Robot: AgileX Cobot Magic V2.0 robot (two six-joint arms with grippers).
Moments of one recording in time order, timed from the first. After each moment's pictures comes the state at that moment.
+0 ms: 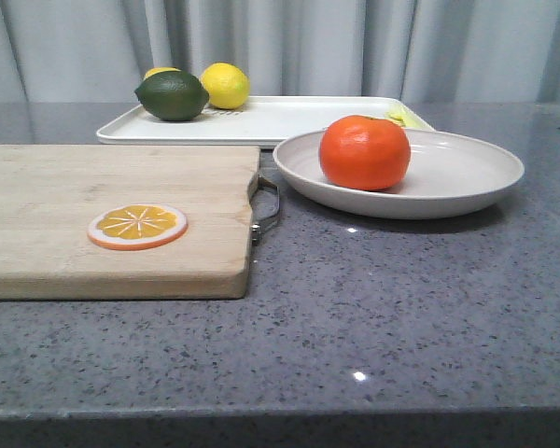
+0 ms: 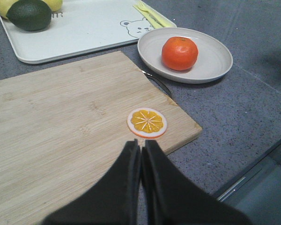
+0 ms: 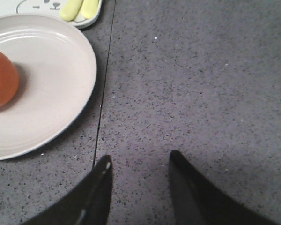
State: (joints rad) left arm -0.61 0.34 -0.63 -0.06 0.75 -0.13; right arm 0.15 0.90 -0.79 -0.04 0.66 0.15
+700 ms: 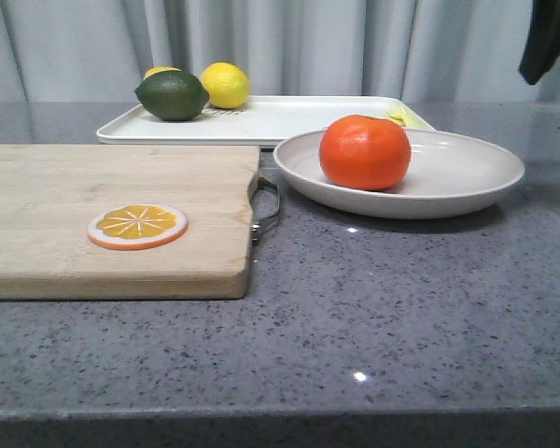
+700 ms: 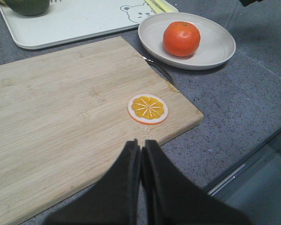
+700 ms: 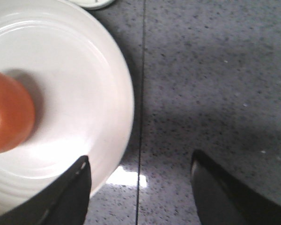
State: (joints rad) left arm -0.61 0.34 -0.63 -0.06 0.80 -0.13; right arm 0.19 1.46 -1.29 0.09 0.95 0.12
